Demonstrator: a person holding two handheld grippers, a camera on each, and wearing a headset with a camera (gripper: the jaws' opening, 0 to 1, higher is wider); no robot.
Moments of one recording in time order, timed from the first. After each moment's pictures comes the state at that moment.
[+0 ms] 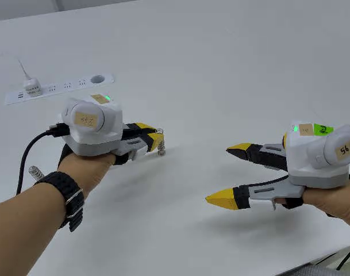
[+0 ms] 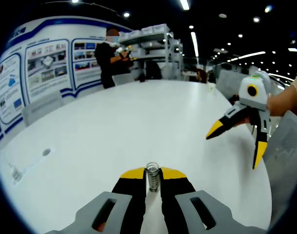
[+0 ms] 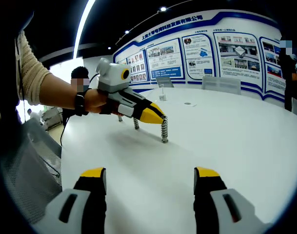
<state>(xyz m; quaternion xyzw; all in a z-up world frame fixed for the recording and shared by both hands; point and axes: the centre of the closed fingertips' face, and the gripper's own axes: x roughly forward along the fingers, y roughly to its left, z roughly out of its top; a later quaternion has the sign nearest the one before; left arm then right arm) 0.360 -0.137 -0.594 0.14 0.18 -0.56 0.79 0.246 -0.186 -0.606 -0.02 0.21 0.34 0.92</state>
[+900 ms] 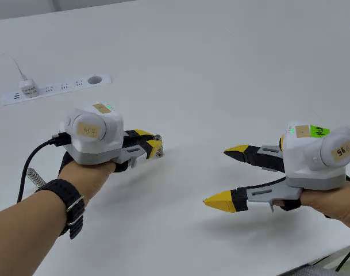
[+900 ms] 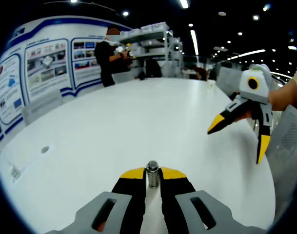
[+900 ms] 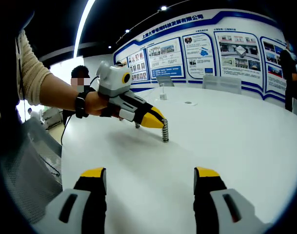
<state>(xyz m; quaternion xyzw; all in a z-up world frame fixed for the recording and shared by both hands) 0.358 -0.136 -0.607 0.15 0.19 -0.56 0.79 0.245 -0.187 -0.609 -0.02 0.21 0.34 0.92</state>
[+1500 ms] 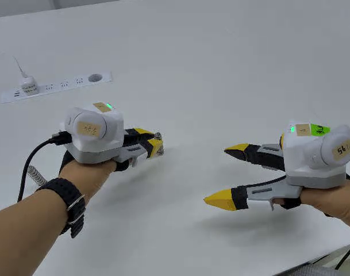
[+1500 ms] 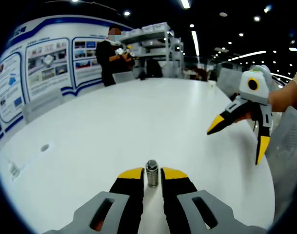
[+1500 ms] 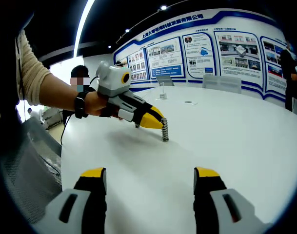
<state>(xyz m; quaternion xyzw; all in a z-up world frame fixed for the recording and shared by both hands) 0.359 -0.136 -0.608 0.14 0.19 -0.56 0.79 0.246 -0.187 -0.611 -0.02 0.22 0.34 0.92</state>
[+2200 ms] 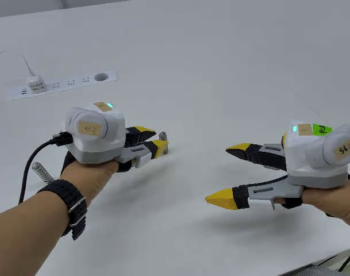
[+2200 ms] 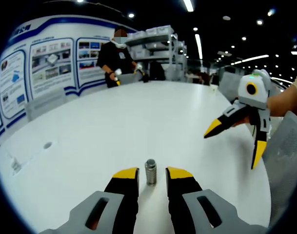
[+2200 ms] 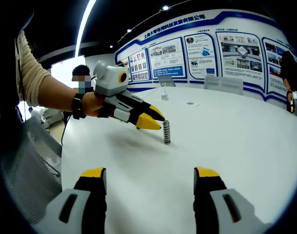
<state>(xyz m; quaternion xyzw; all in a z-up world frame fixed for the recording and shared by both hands) 0.353 -0.128 -0.600 0.13 0.19 -0.55 0.80 0.248 -0.180 -0.606 -0.02 0.21 0.34 0.91</state>
